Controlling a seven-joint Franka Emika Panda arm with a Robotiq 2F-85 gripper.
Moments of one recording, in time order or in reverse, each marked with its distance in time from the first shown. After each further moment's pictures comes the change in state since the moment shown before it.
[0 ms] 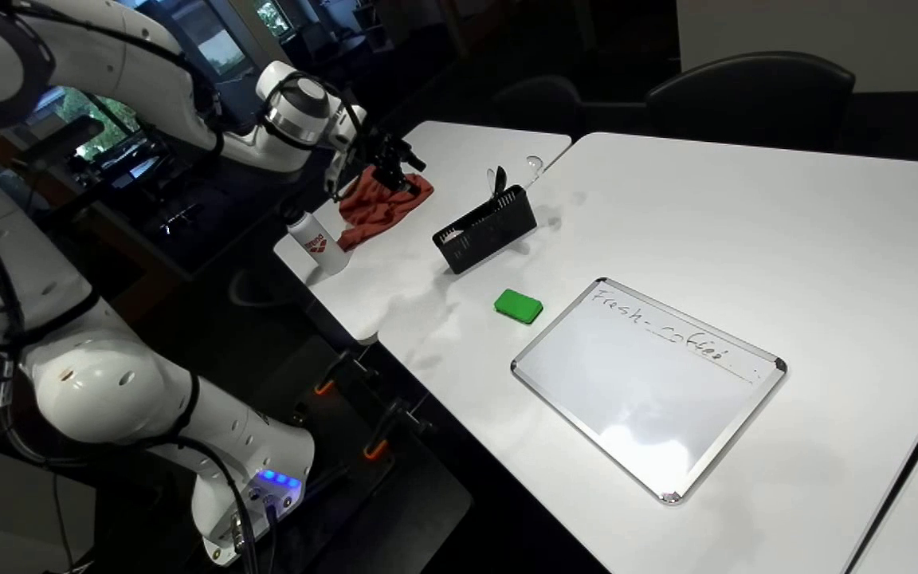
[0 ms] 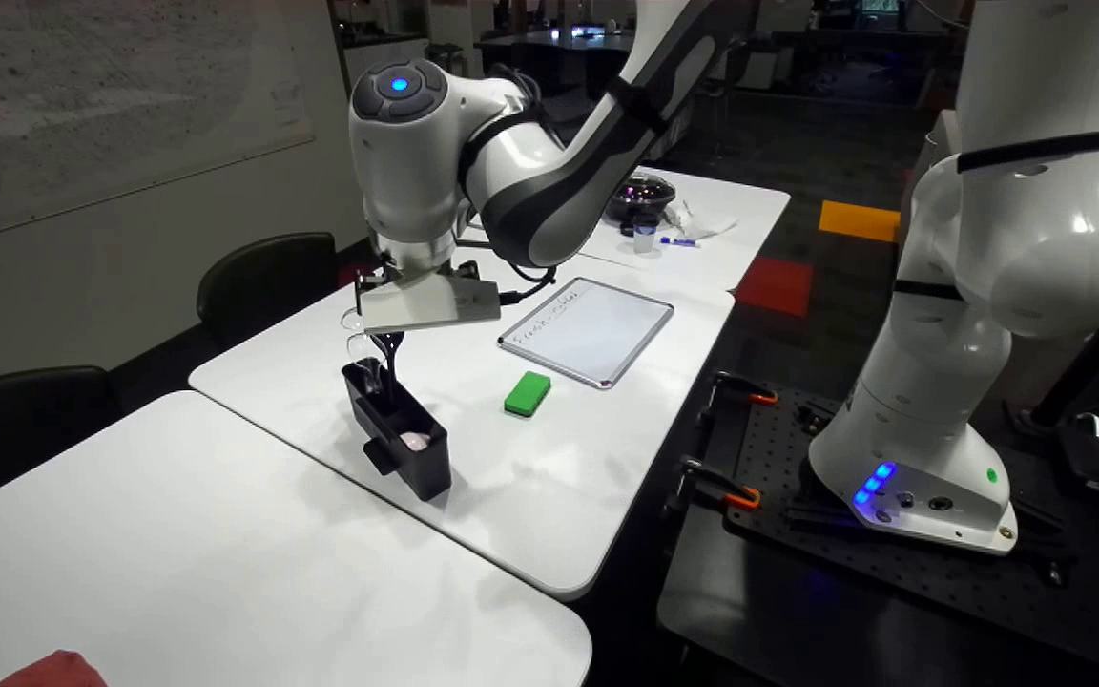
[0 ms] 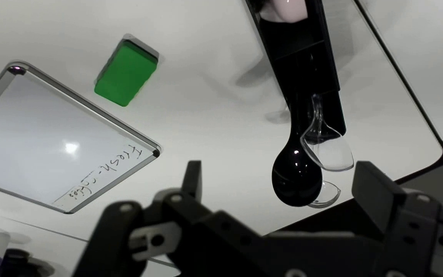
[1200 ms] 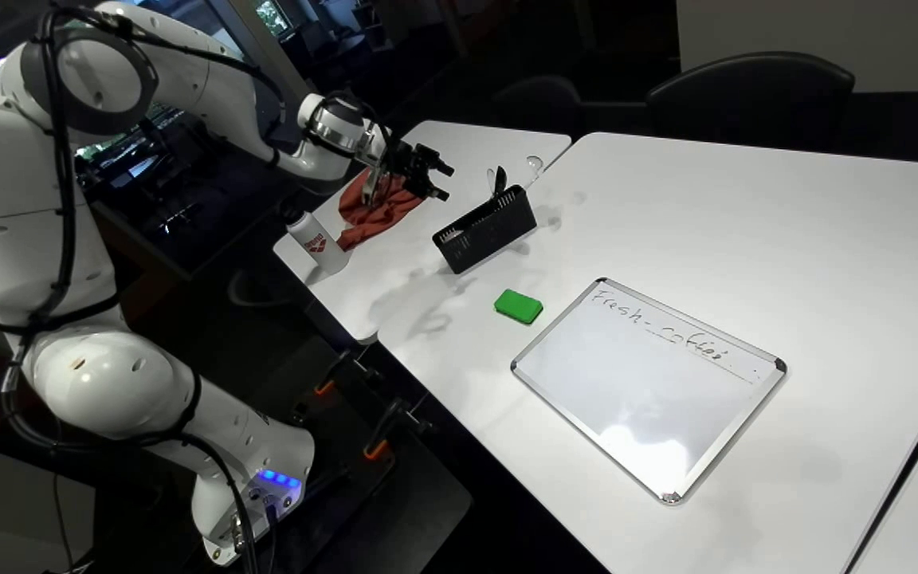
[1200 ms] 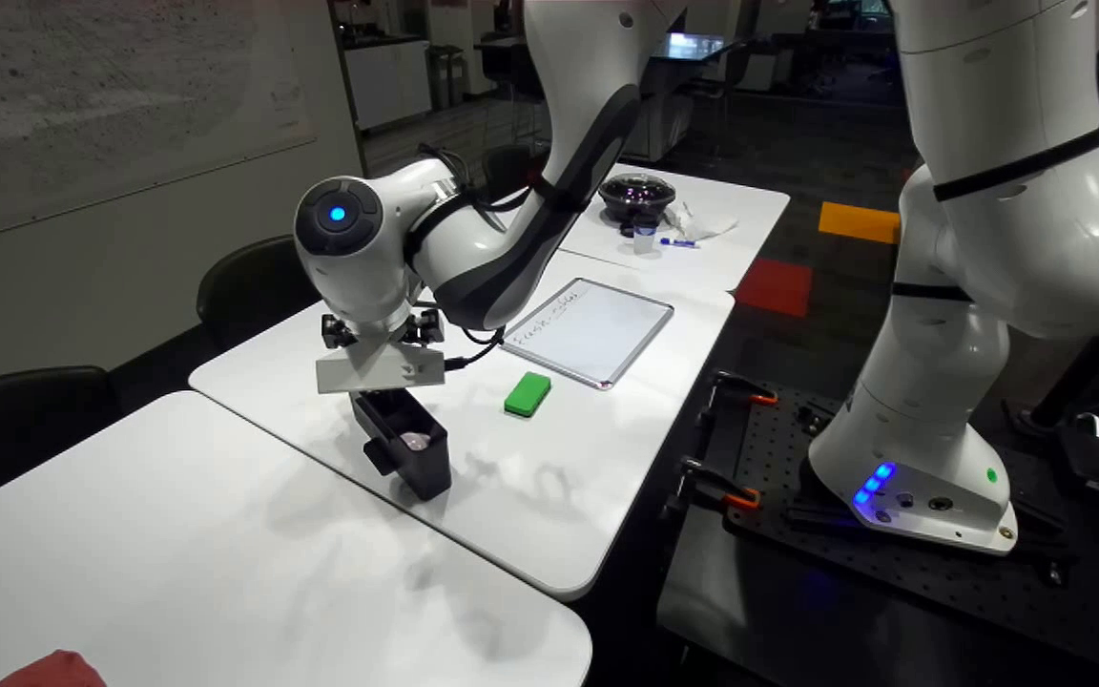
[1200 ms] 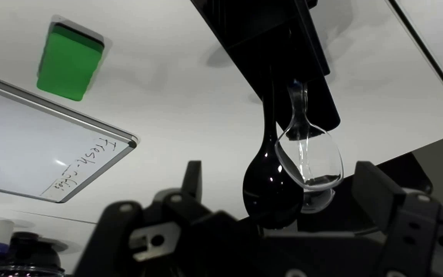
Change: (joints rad) arm 0.133 0.281 -0.107 0.247 -0.225 -0.072 0.291
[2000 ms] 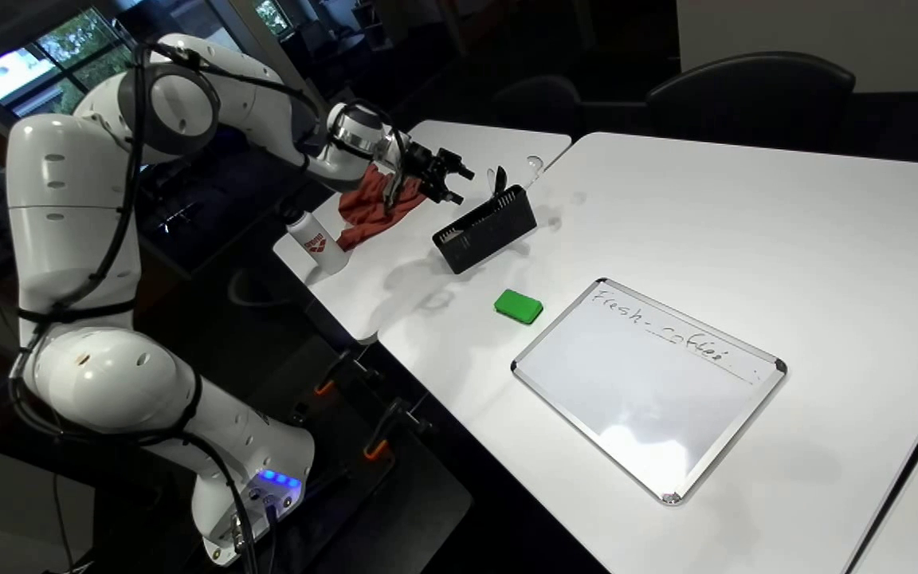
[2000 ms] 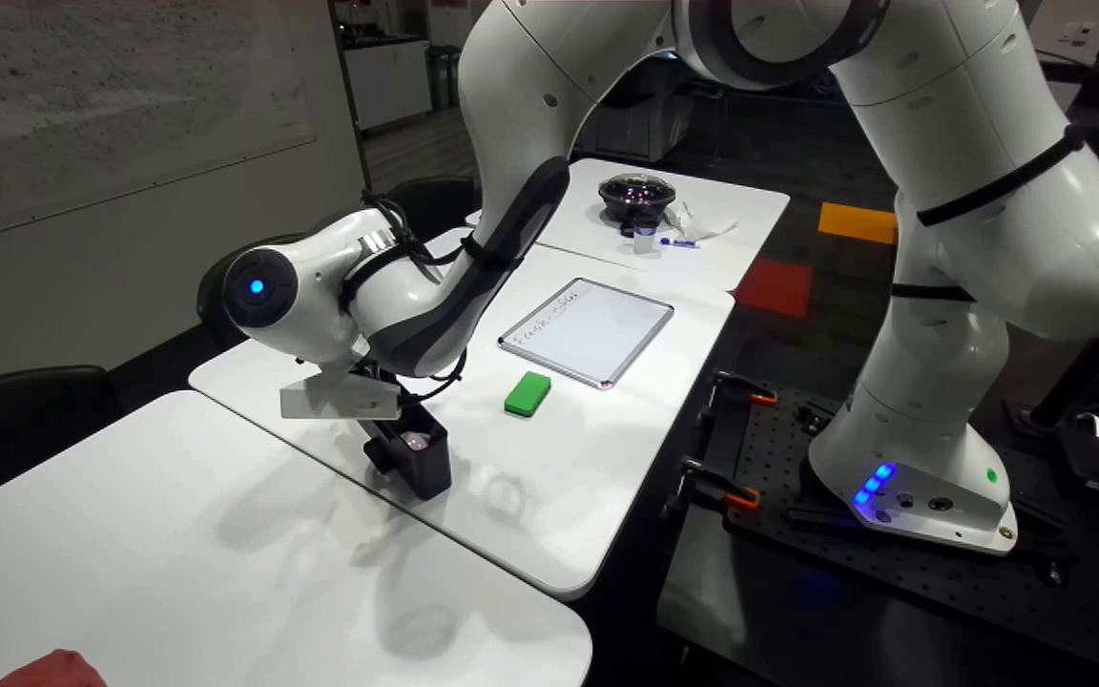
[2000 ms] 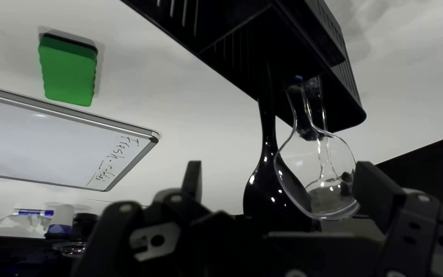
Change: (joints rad) arm 0.051 0.233 -0.007 0.287 0.038 -0.241 0.088
